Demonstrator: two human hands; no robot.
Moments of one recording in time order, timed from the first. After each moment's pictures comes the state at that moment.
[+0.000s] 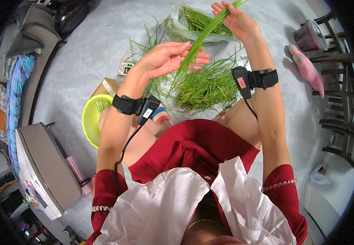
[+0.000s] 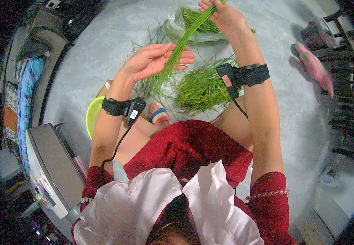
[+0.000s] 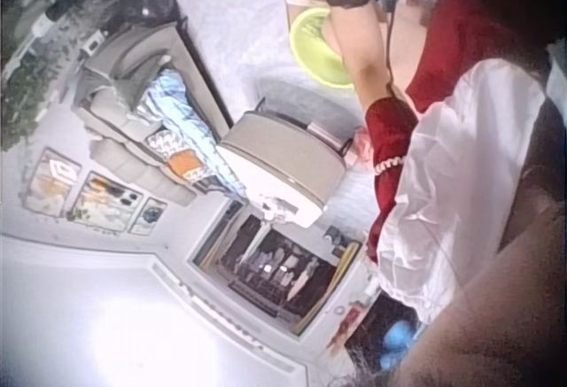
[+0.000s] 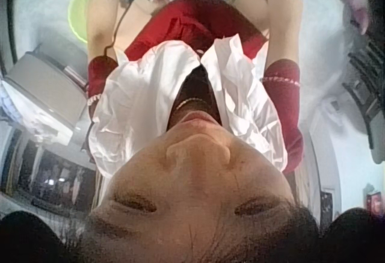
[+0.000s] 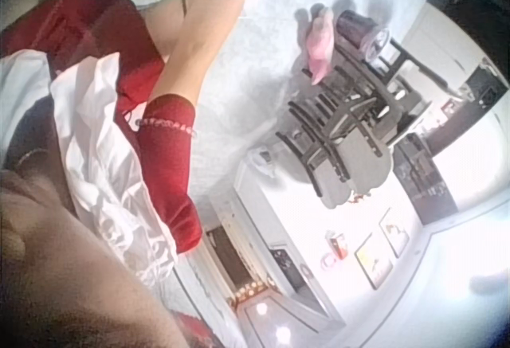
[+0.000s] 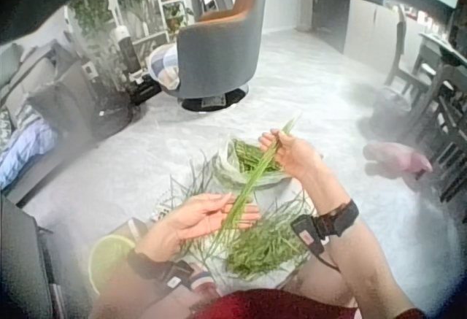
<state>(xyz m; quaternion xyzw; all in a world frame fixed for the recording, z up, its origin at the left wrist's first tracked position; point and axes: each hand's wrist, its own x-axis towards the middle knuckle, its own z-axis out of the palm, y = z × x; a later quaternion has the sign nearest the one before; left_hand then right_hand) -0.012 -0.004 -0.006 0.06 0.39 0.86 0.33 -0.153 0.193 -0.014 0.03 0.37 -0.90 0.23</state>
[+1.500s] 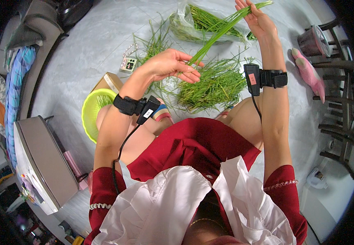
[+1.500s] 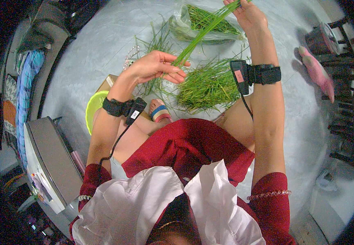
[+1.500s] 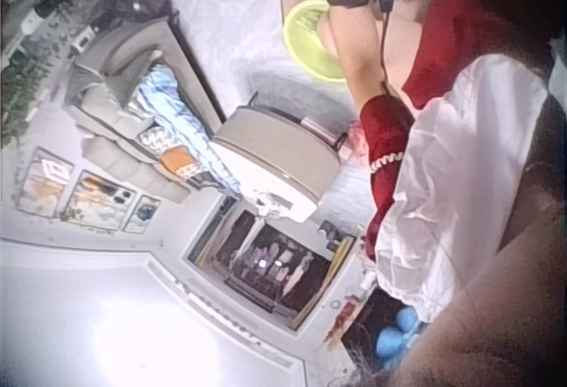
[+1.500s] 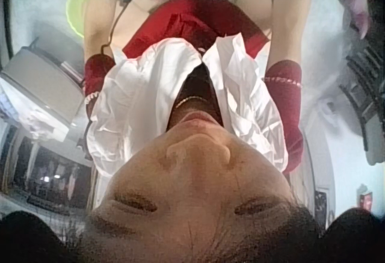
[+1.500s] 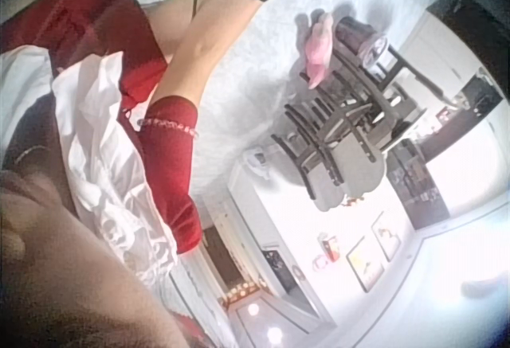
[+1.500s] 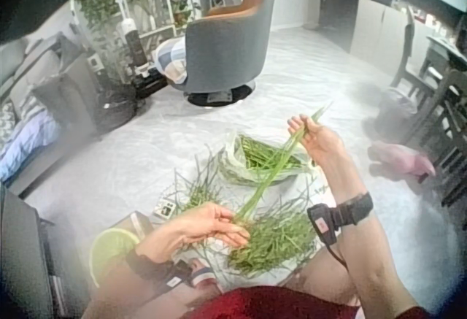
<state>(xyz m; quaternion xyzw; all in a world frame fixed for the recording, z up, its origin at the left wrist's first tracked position) 0.007 -0.010 -0.013 -0.01 0.57 0.73 0.37 -0.183 0.227 -0.013 -0.01 0.38 -0.91 0.15</state>
